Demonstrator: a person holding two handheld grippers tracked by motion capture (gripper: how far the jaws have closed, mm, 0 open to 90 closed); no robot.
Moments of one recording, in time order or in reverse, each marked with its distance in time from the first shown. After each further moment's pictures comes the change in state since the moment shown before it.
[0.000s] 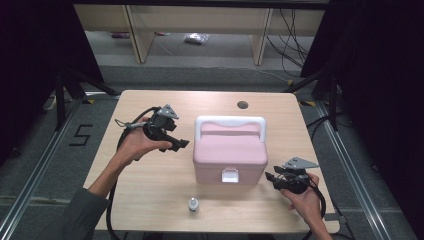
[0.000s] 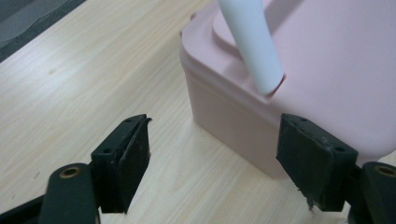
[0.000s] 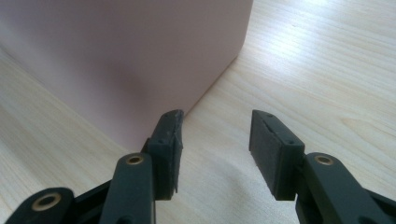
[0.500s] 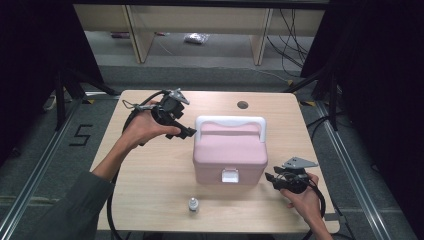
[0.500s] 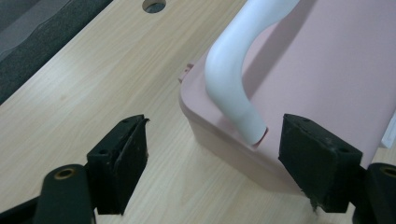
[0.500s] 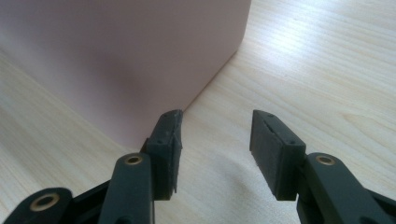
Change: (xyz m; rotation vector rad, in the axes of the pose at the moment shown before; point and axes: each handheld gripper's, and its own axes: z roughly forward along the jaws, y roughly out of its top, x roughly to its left) left arm -0.007 0.048 -0.007 0.058 0.008 0.062; right arm -0.005 -0.001 0.003 0.011 0.006 -0.030
